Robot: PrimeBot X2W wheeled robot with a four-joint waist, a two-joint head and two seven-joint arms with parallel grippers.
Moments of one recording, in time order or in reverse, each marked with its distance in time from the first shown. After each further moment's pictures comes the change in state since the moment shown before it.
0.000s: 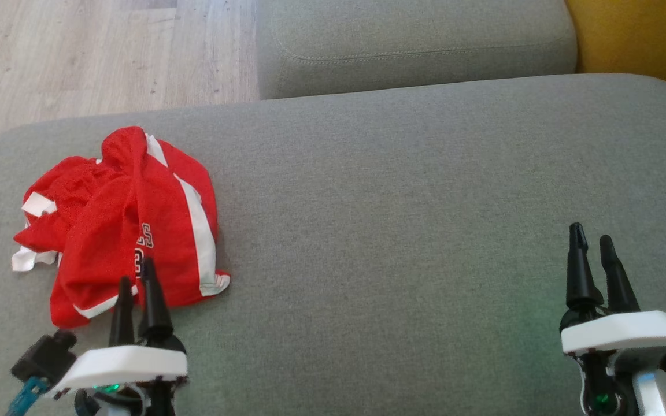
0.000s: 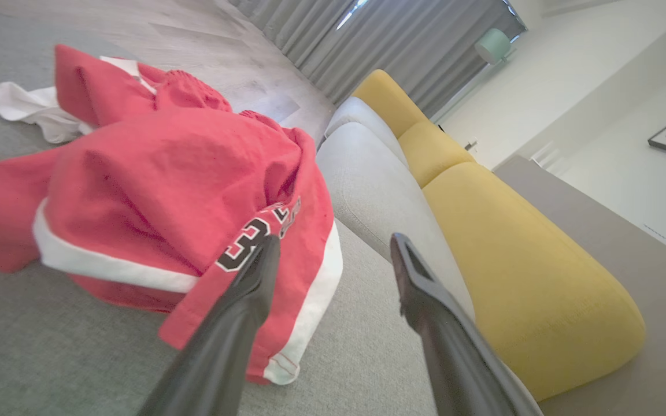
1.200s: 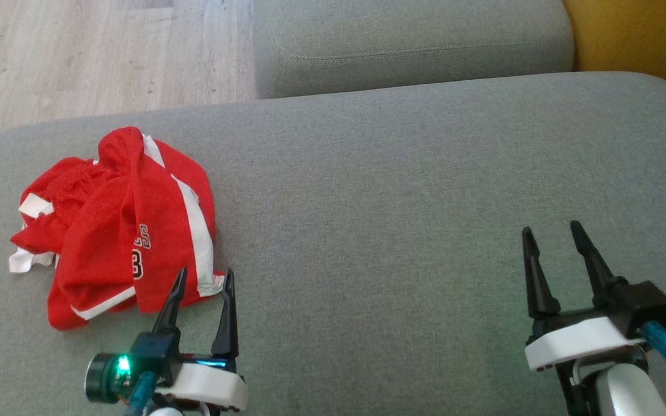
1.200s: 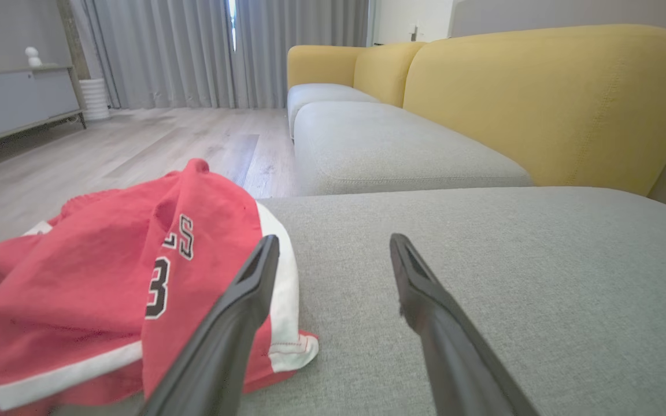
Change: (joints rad) left arm -0.020 0.091 -0.258 0.057 0.609 0.180 -0.097; right arm 0.000 -0.001 0.046 -0.016 -0.566 0.000 -0.100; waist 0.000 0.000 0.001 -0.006
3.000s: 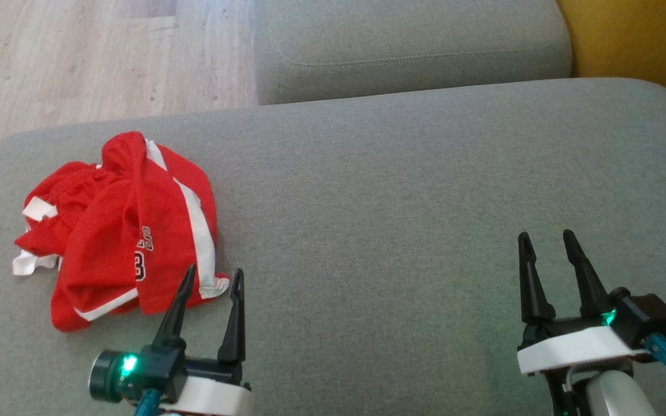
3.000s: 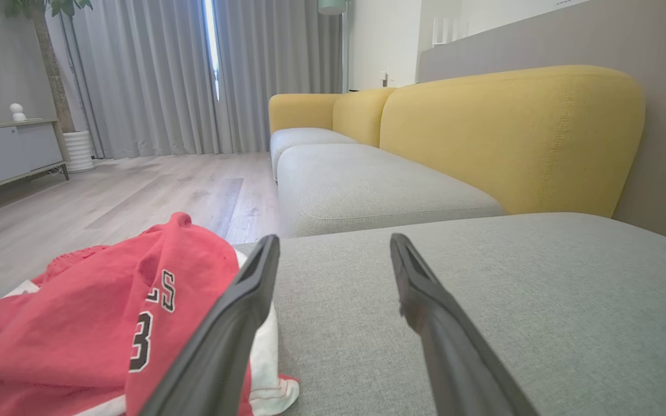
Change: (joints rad) left arm 0.036 -0.071 0.081 -0.038 0.156 -0.101 -0.082; right arm 0.001 -0.001 0.053 0.054 0.137 0.000 -0.076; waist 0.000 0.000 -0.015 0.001
